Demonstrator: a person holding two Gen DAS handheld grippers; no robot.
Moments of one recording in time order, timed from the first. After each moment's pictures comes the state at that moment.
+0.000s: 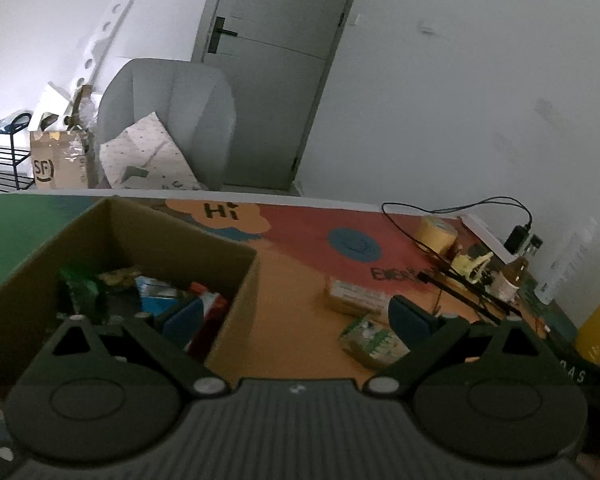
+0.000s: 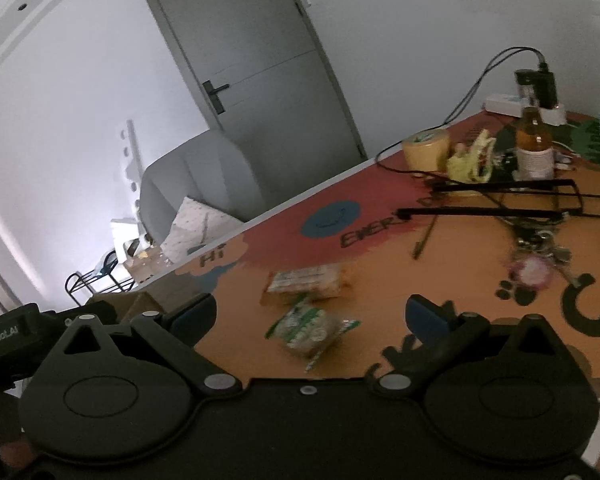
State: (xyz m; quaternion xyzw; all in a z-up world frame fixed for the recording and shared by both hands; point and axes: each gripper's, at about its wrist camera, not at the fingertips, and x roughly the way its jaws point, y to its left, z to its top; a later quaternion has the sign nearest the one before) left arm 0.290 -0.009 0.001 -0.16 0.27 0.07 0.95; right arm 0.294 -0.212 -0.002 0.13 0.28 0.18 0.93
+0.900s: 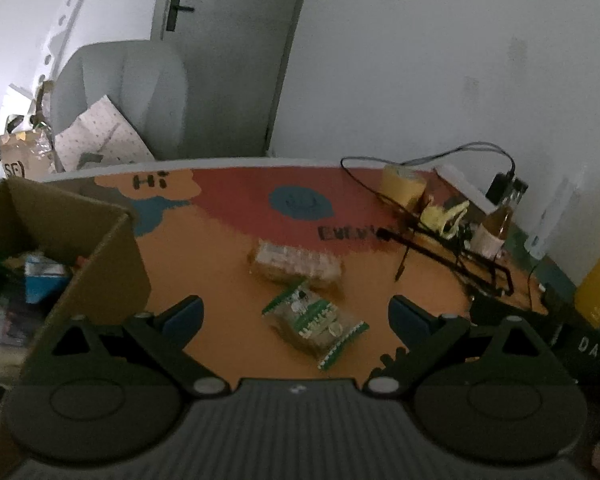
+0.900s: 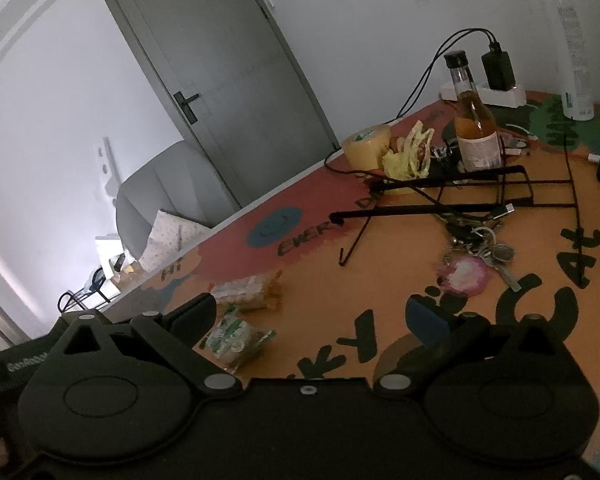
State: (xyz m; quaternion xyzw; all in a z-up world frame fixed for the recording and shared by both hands) left arm 0.342 -0.081 -0.031 -0.12 0.32 0.03 0.94; right arm 0.319 -0.274 -0.021 0.16 0.30 0.16 0.93
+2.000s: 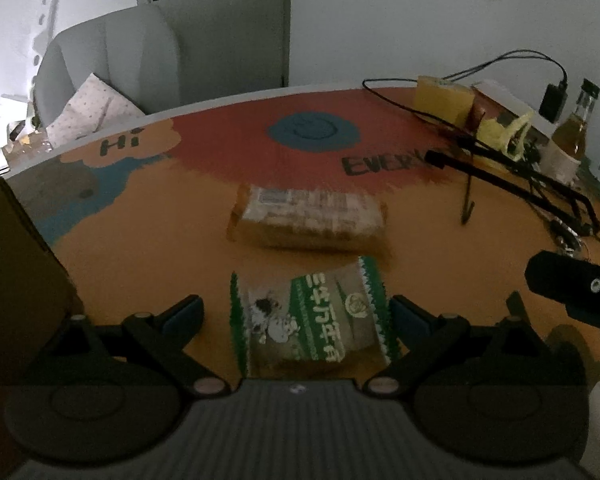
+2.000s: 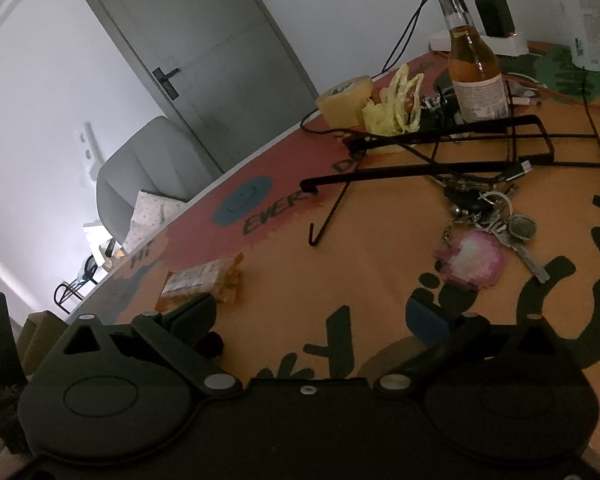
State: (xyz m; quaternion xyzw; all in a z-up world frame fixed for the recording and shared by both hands) left arm 0.421 -0.103 -0.104 -0.04 0.39 0.07 0.92; right arm 0.368 -0.274 -0.060 0.17 0.35 0.16 0.91
